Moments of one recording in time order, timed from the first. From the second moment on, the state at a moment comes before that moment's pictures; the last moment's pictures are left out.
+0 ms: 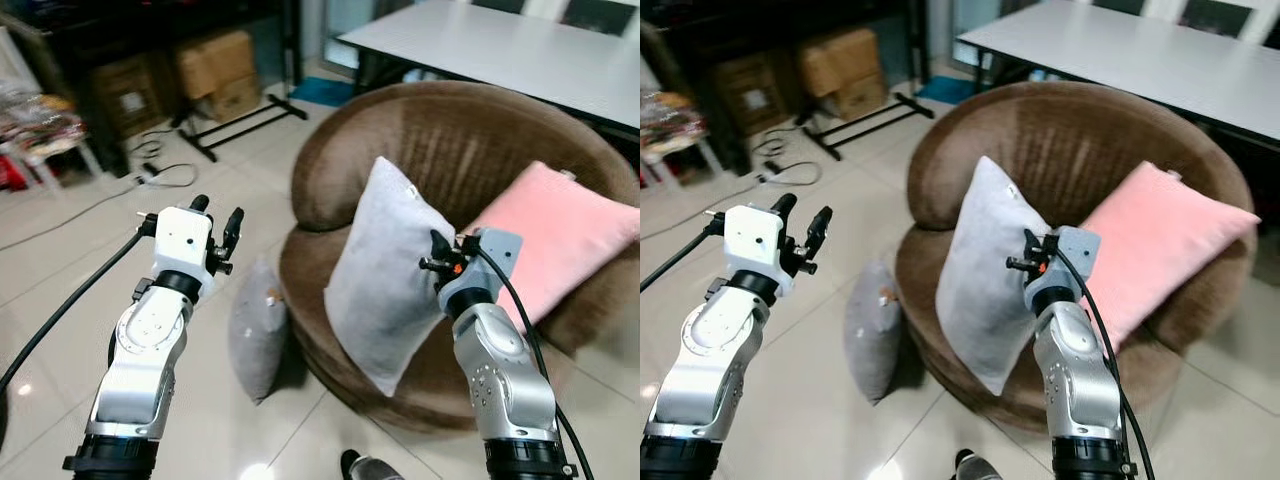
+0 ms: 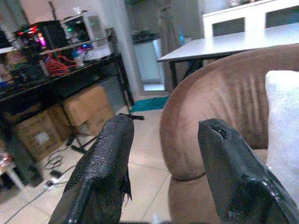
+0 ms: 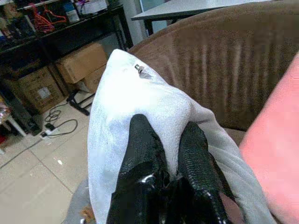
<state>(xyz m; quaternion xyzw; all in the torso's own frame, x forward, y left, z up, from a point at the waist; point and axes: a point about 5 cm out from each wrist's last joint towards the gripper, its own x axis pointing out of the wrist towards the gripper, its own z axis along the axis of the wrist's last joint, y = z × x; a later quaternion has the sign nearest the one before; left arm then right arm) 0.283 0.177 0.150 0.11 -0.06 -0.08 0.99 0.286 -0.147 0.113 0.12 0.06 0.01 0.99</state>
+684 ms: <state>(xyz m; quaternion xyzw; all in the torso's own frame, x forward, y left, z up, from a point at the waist) 0.277 0.183 0.147 0.11 -0.06 -0.07 0.99 0.286 -0.132 0.113 0.10 0.06 0.07 0.99</state>
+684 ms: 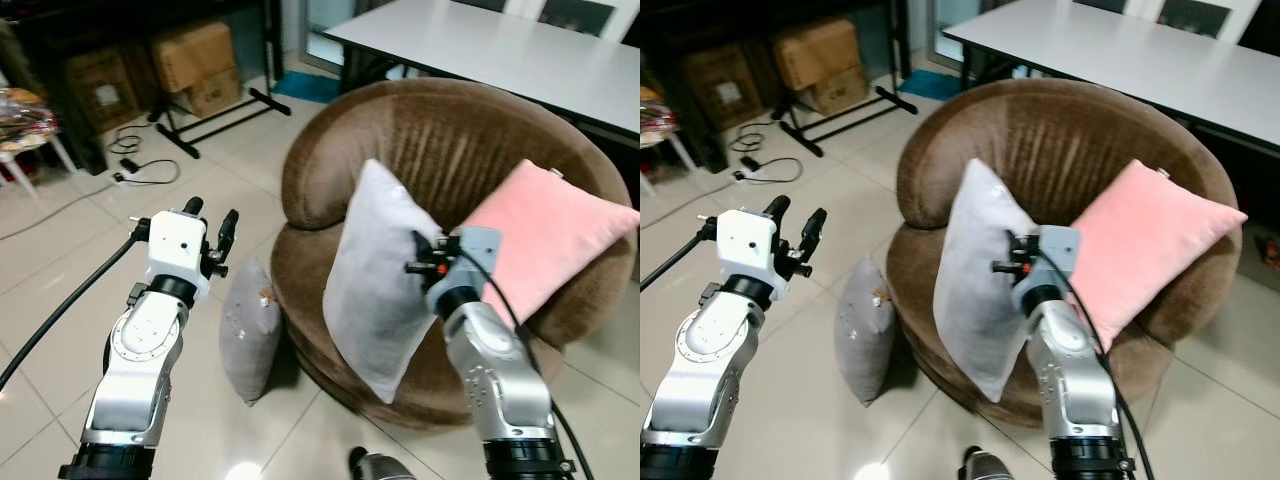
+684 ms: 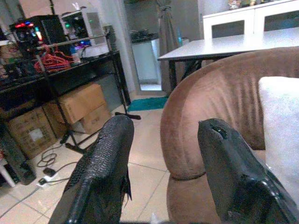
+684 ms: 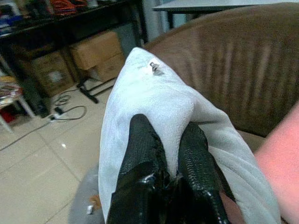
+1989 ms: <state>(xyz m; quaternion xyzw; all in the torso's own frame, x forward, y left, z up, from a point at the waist) 0.276 0.187 0.150 0.11 -0.07 -0.07 0.99 0.289 -0.121 0.114 0.10 0.07 0.11 0.99</state>
